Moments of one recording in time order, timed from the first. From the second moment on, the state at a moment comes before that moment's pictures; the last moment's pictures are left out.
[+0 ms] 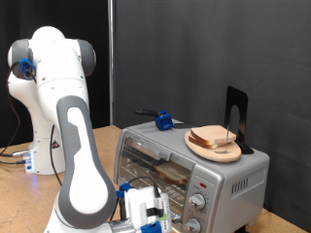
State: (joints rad) arm -0.25 0.91 -0.01 -1.57 1.53 1.62 -0.54
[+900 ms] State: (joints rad) arm -0.22 0.90 0.01 -1.56 1.54 1.68 -0.48
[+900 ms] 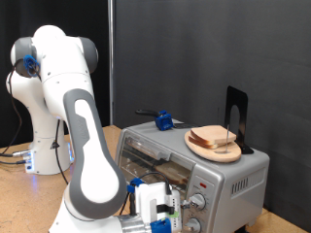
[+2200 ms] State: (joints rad) arm -0.21 0.91 0.02 -1.56 1.54 1.70 -0.48
